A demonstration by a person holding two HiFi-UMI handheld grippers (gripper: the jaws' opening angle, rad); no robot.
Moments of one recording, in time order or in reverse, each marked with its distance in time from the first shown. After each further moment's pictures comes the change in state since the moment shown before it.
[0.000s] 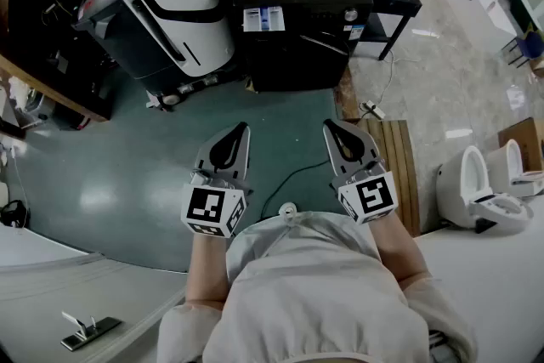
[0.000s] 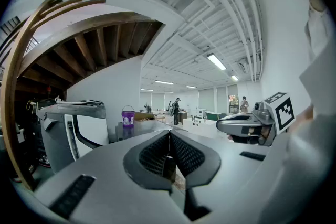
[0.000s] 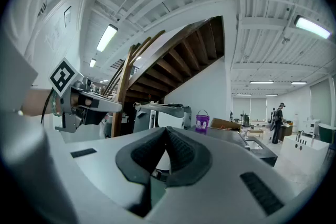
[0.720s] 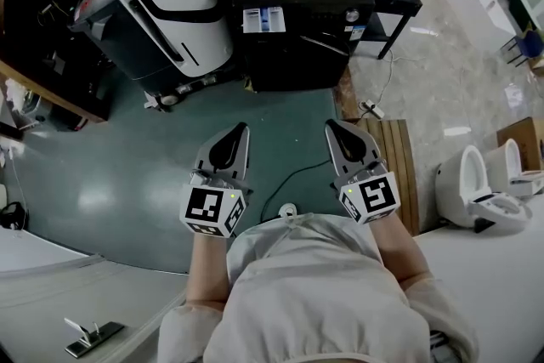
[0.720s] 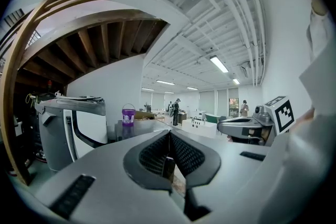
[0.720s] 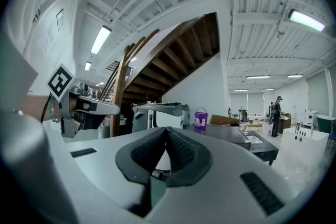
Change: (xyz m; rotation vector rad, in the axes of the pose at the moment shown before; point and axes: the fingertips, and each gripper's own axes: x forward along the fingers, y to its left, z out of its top) left arm 0.013 0.018 -0.005 -0.047 -0.004 -0.005; right arm 0.016 -0.009 -0.004 0.067 0.006 -0.024
